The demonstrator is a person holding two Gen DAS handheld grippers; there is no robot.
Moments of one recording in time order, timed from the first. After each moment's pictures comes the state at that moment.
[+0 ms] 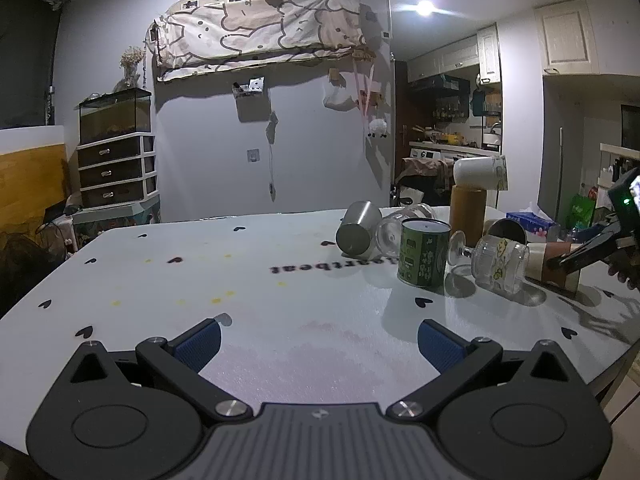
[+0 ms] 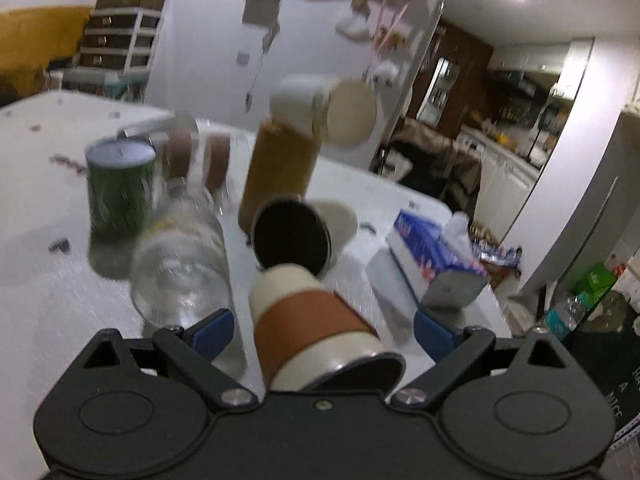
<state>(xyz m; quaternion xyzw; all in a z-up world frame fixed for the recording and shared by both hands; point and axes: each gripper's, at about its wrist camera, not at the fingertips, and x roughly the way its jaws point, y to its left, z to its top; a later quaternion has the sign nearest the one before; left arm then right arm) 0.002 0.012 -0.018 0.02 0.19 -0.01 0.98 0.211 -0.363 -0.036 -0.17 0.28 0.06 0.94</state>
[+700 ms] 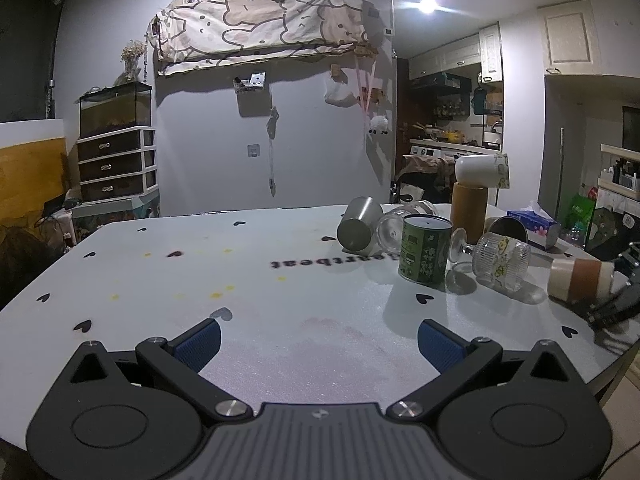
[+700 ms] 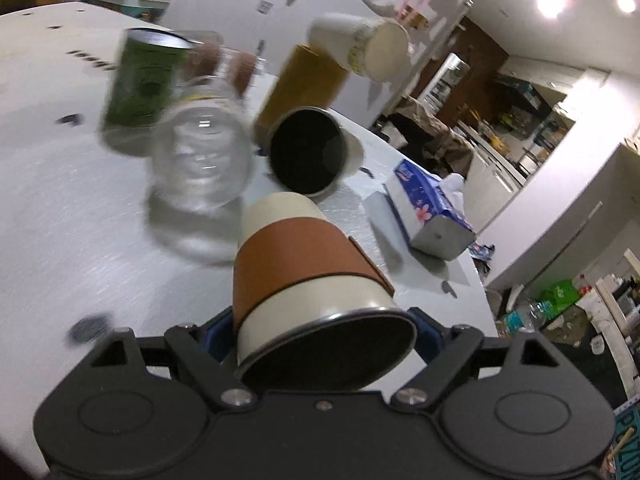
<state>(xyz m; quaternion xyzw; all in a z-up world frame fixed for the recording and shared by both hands) 0.003 0.016 -0.019 0.02 0.20 -0.02 0.98 0.152 -0.352 -0.074 -0.28 0.30 0.04 0.91</state>
